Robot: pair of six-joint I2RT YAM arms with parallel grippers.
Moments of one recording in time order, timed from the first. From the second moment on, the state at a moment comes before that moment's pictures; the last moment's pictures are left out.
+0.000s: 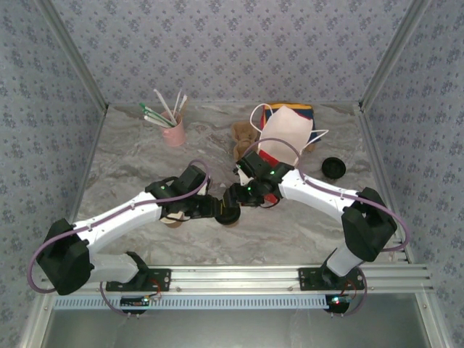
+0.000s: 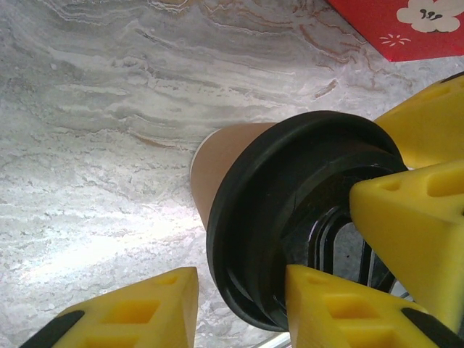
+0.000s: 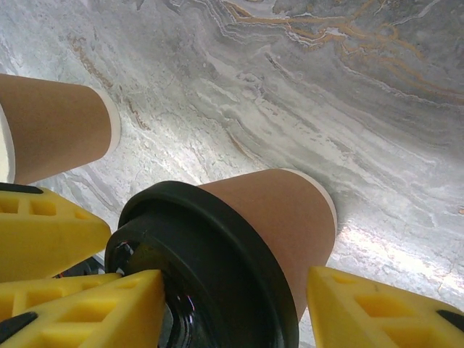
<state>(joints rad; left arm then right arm) -0.80 1.26 0.85 -0.64 0.21 -0.78 0.79 1.58 1.12 -0.63 -0.35 0.64</state>
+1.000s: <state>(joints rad) -0.78 1.42 1.03 -0.69 0.27 -0.70 0.80 1.46 1.08 -0.74 -0.22 0.62</state>
